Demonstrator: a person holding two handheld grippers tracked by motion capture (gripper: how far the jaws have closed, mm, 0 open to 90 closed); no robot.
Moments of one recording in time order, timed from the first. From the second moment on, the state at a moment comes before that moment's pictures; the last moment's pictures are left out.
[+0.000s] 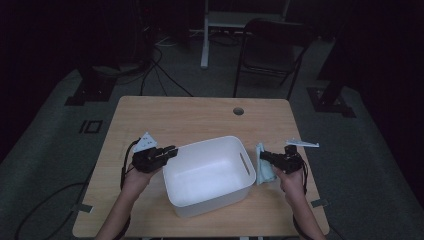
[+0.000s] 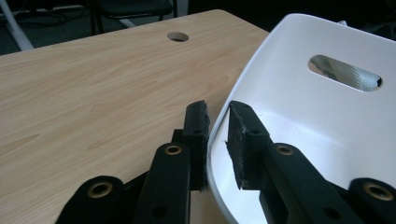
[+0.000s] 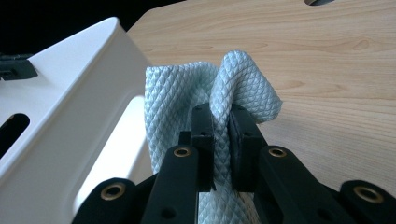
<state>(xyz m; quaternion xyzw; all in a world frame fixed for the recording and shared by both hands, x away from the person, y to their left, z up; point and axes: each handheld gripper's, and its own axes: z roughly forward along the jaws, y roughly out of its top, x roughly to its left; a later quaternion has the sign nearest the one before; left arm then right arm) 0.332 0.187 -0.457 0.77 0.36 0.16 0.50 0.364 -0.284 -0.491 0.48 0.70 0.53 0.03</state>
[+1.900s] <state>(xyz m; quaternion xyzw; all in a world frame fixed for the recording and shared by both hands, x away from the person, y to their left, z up) 0.327 0.170 -0.450 0.78 0.38 0.15 0.49 0.351 -0.296 -0.504 0.49 0.69 0.52 0.02</state>
